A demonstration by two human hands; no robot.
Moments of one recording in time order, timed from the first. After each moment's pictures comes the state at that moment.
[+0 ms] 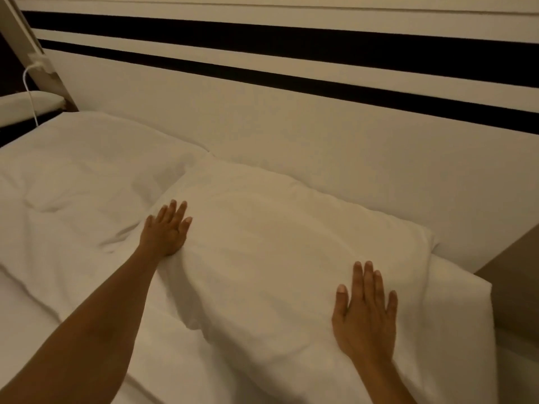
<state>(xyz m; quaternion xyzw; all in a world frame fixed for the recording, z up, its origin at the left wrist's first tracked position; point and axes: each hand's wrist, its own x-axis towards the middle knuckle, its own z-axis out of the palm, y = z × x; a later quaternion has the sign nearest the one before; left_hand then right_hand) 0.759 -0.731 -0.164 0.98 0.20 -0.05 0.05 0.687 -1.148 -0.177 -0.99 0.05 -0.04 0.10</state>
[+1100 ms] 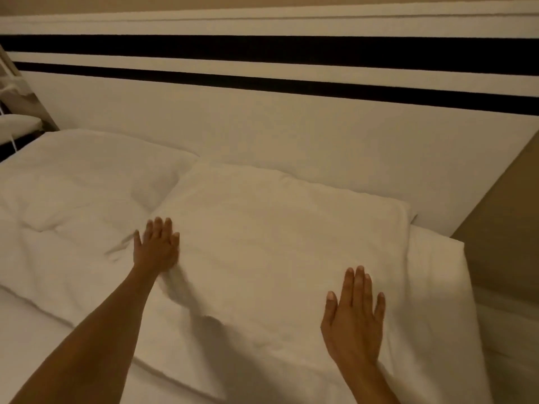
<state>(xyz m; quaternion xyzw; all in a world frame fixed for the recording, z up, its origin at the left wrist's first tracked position) 0.717 -0.723 -0.166 0.98 0.19 0.00 0.01 0.614 -1.119 -0.181 -0.98 0.08 -0.13 0.11</state>
